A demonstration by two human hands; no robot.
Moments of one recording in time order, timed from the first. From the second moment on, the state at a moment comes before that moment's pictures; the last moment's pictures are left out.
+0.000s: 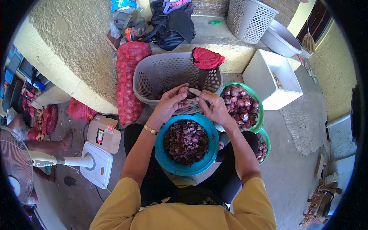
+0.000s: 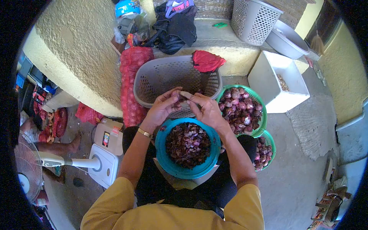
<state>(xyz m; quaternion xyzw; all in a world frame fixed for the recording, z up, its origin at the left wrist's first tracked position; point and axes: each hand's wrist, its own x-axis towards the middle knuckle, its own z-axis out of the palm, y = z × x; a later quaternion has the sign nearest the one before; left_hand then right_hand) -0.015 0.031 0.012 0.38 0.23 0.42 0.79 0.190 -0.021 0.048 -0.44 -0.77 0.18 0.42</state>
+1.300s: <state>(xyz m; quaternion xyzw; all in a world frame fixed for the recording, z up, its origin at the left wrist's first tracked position) -0.012 0.034 0.011 0.41 0.19 0.41 0.79 0.199 -0.018 0.047 -0.47 -0.52 0.52 0.49</state>
